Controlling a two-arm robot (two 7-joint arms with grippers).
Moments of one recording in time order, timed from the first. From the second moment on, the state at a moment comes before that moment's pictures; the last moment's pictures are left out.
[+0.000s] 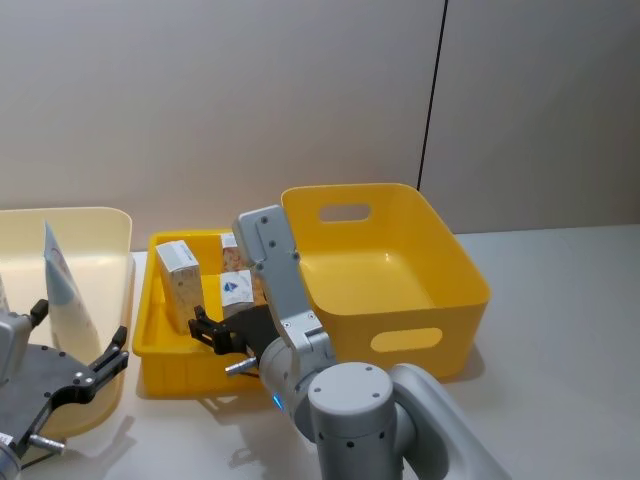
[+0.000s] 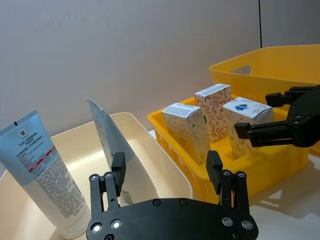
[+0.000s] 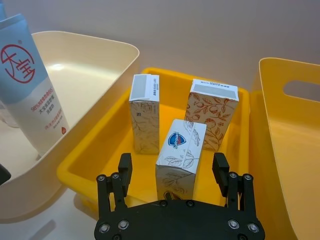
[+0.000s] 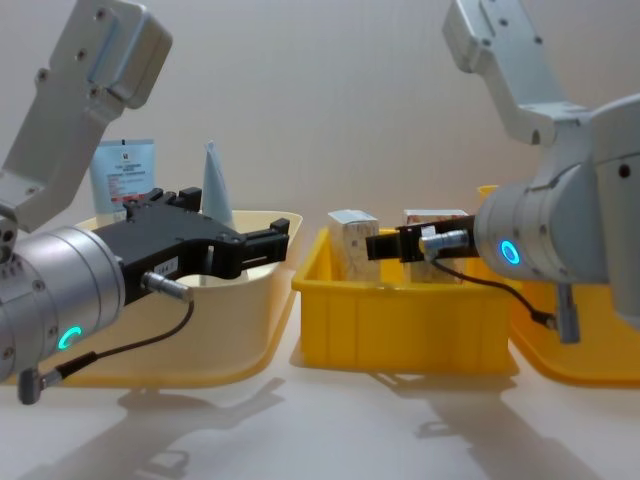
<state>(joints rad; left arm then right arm) -0.24 0.38 0.45 -1.63 -0.20 0.01 -0.01 0.34 0.05 -0.43 -1.57 0.14 0.58 -0.20</state>
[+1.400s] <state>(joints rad) -0.24 0.38 0.45 -1.63 -0.20 0.01 -0.01 0.43 -0.03 -0.41 -1.41 0.09 0.54 -0.23</state>
